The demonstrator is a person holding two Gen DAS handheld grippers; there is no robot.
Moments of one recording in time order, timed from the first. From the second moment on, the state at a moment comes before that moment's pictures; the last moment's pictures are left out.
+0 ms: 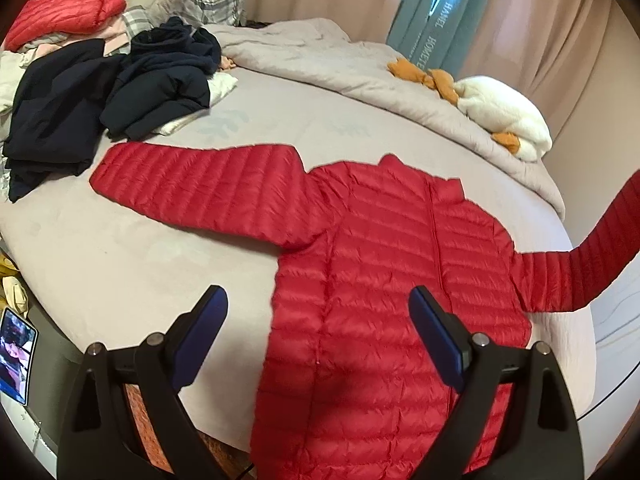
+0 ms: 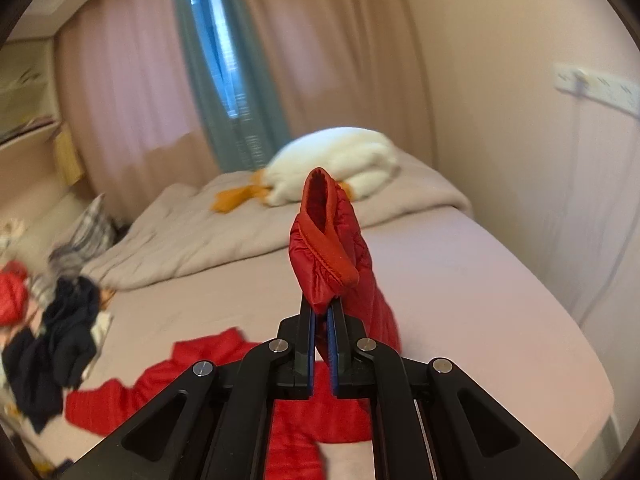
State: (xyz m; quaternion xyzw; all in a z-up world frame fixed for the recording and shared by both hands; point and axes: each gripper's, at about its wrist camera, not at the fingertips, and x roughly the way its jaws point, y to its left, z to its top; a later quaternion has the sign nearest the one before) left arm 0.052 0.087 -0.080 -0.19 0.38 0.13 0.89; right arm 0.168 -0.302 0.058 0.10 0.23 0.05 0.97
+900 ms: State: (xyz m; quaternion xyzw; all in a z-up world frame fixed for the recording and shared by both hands) left arm 0.042 0.103 -0.069 -0.19 0.36 0.14 0.90; right arm 0.152 -0.167 0.041 0.01 0.28 0.25 0.93
